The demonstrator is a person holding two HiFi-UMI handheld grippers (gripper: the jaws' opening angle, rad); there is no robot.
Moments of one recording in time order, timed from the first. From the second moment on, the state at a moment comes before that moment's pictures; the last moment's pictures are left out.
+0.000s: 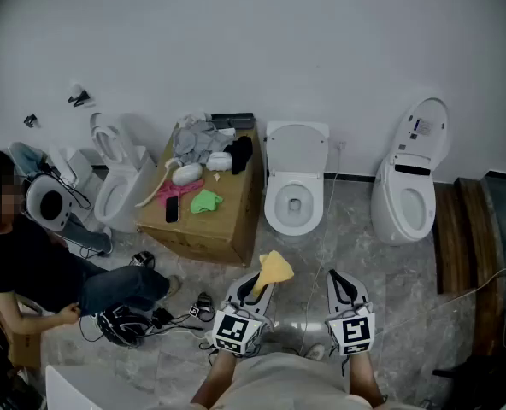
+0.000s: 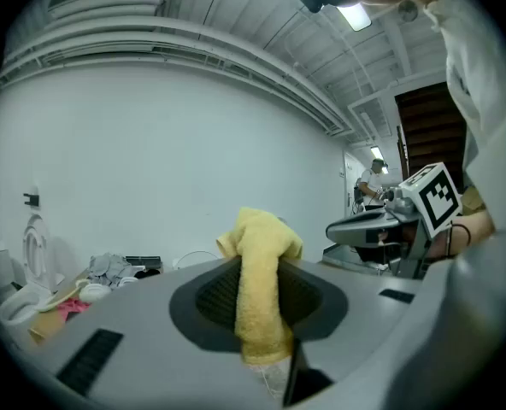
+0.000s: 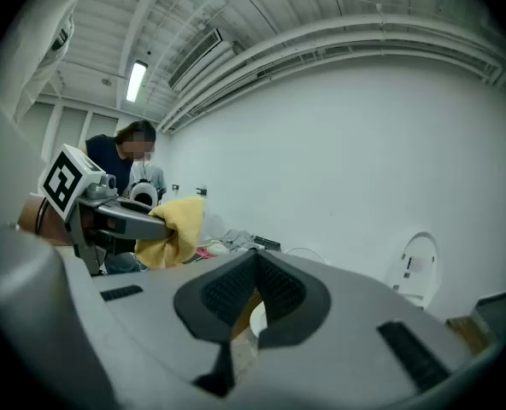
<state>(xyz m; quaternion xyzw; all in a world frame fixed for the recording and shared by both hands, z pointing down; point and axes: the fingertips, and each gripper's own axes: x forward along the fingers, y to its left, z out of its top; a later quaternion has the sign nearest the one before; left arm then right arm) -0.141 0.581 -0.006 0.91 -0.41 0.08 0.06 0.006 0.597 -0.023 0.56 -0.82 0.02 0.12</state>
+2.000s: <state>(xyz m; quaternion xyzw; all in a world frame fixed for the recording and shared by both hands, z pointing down) -0.108 0.265 -0.003 0.90 -0.43 0.06 0.03 0.017 0.280 -0.003 0.53 -0.84 0.01 0.11</state>
